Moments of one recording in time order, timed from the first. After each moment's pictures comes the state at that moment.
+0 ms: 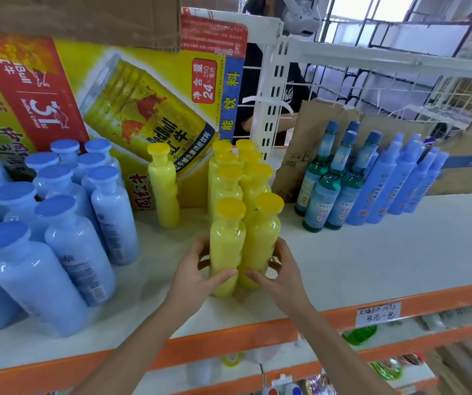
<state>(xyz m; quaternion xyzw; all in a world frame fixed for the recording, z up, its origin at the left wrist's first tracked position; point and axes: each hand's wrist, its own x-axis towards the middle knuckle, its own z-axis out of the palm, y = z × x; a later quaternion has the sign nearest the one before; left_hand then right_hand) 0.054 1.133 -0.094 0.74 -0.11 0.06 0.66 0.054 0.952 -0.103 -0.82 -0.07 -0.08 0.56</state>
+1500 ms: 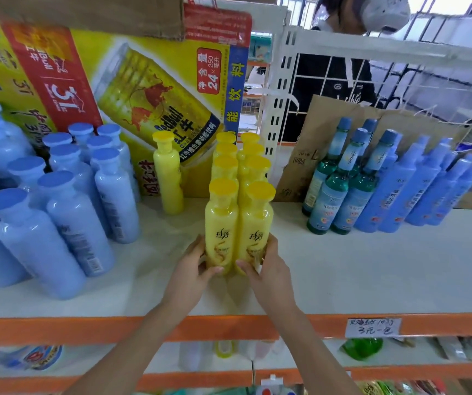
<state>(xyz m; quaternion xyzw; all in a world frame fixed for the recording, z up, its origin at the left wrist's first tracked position) 0.048 1.110 -0.119 0.79 -0.05 0.10 0.60 0.050 0.949 -0.097 -0.88 -0.08 -0.06 0.46</state>
